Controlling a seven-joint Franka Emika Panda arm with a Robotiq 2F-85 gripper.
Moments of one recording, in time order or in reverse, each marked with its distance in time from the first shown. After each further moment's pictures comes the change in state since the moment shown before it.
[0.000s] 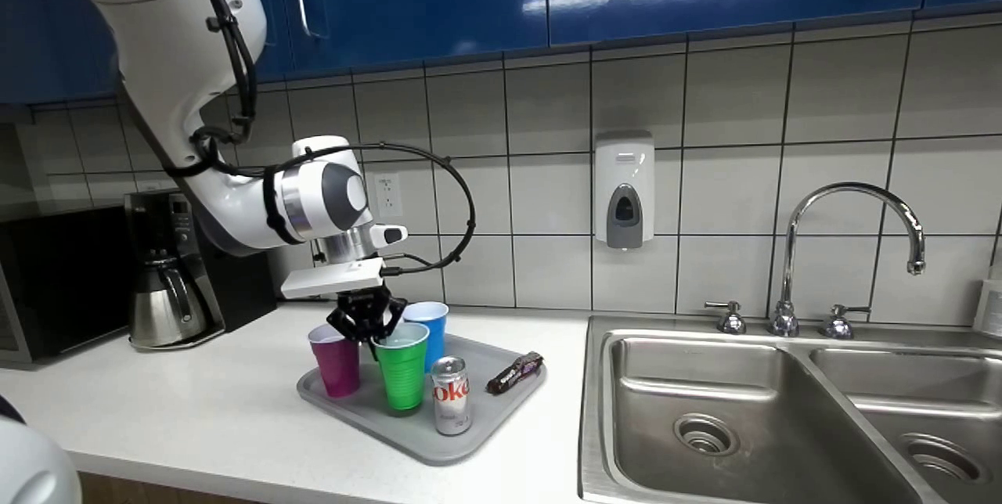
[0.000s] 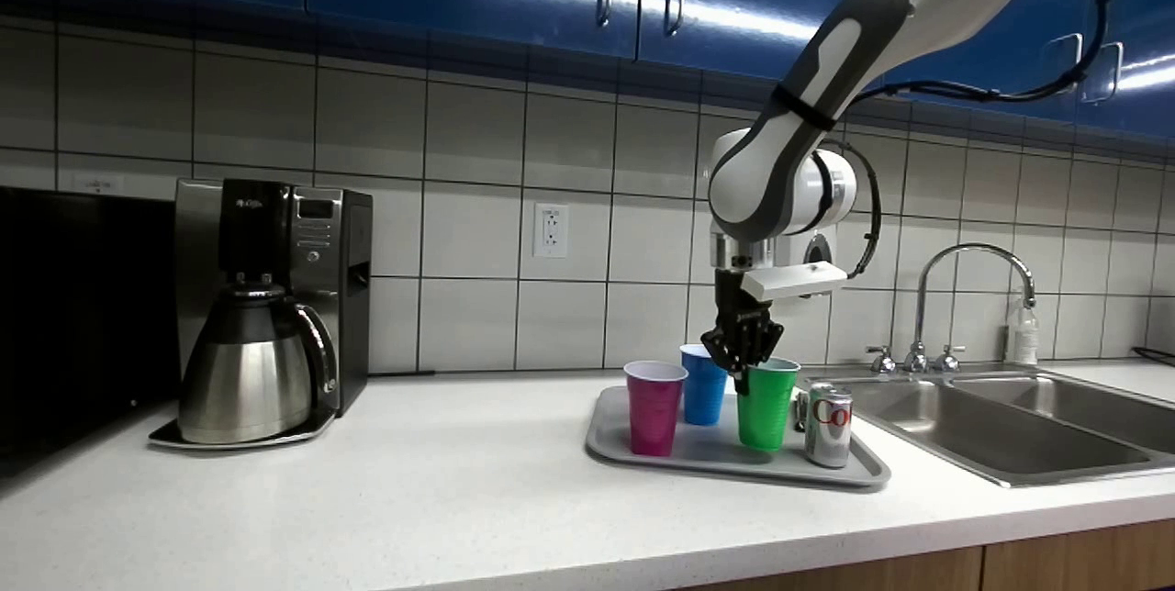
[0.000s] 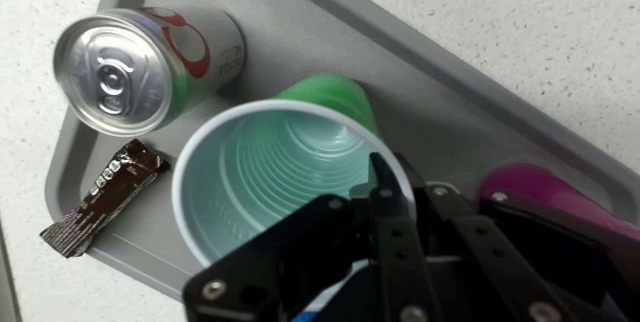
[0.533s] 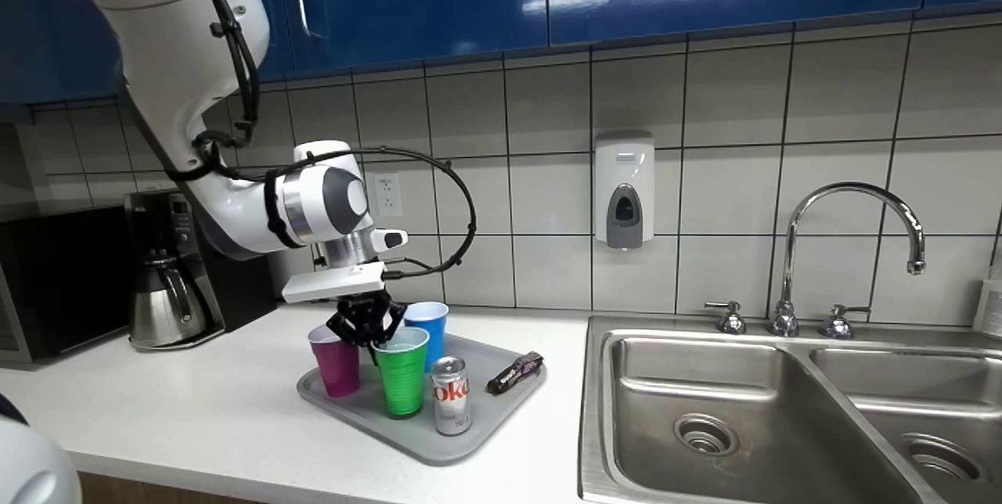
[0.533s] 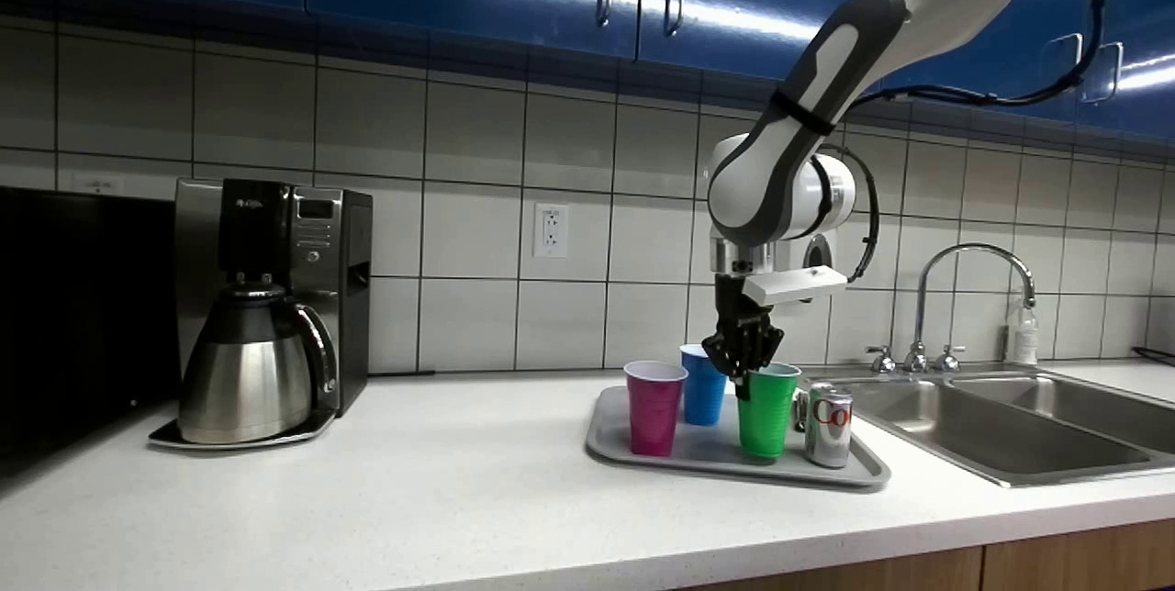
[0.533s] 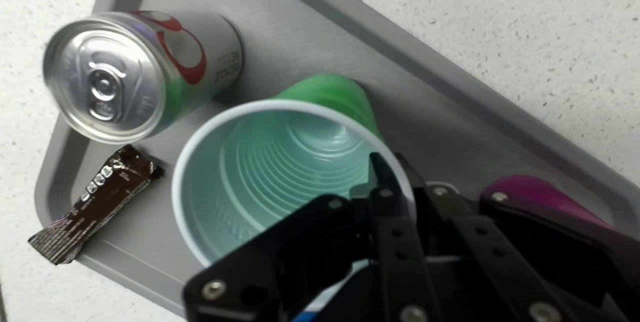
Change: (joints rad) arm 0.000 0.013 0.000 0.000 0.002 0.000 -0.018
